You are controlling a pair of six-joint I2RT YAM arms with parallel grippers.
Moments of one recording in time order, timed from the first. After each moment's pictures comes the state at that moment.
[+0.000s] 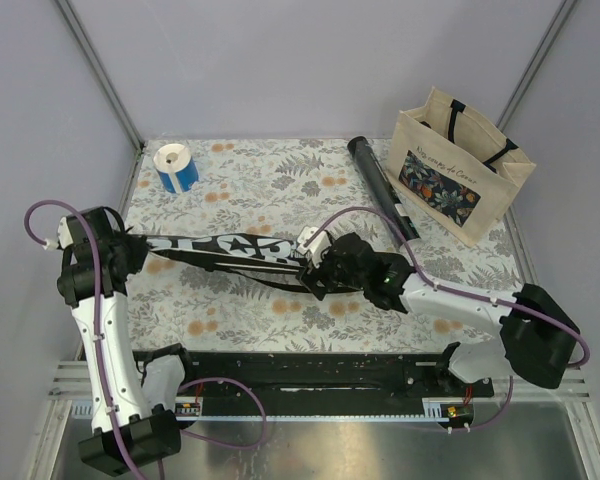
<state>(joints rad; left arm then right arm) 0.34 0.84 1.10 -1.00 -0.01 -0.95 0.89 1.33 0.76 0.07 -0.09 -0.13</state>
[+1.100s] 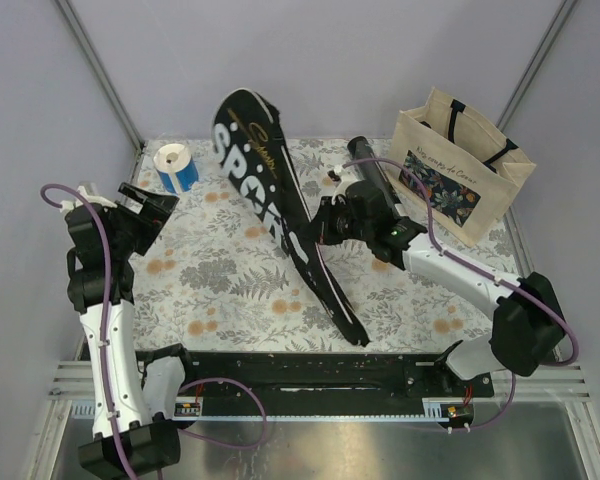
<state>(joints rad) 0.31 0.82 1.03 -0.60 0.31 -0.81 0.72 1.43 1.08 -0.11 -0.22 0.57</state>
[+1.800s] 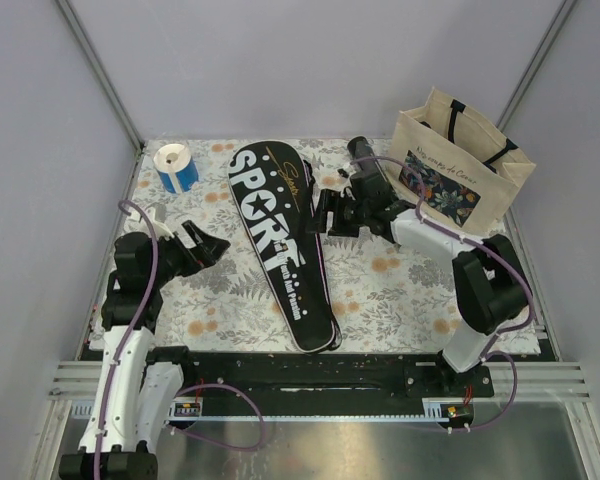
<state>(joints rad) 0.08 0.65 0.67 -0.46 0.43 -0.56 0.53 1.75 1.16 -0.11 -0.37 0.63</state>
